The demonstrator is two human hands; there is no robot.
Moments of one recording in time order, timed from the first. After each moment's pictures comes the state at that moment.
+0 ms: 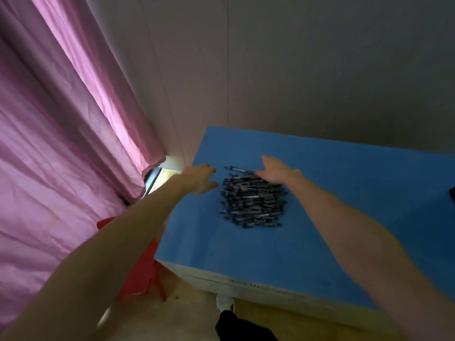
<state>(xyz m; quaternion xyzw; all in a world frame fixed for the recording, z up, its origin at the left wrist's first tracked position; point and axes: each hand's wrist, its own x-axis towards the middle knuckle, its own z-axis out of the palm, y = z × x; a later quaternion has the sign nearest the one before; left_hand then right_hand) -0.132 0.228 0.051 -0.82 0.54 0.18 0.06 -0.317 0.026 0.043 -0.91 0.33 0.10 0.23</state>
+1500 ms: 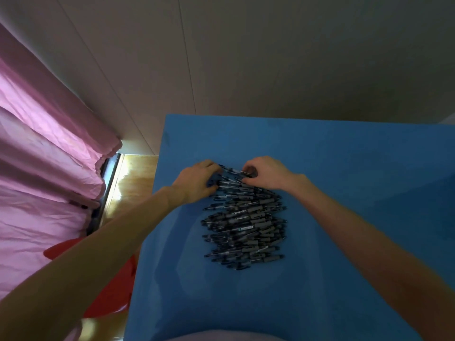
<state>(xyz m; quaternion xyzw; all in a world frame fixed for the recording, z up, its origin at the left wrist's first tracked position) -0.074 0.094 -0.046 -0.72 0.67 0.19 -0.08 -0.276 -0.065 -0.029 -0.93 0.27 0.10 0.23</state>
